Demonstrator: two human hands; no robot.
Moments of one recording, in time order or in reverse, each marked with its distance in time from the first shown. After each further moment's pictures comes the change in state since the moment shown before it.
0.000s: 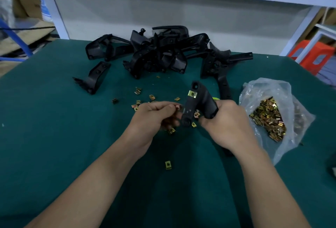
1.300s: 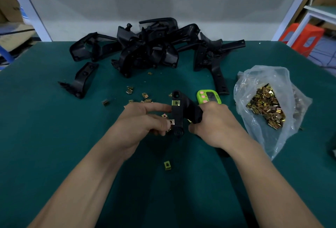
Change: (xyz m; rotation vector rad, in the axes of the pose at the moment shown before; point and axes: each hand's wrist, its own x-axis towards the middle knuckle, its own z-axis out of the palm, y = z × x) left_hand -0.004 0.014 -0.018 0.233 -0.125 -0.130; right_hand -0.003 -0.008 0.014 -0.079 -0.272 0.138
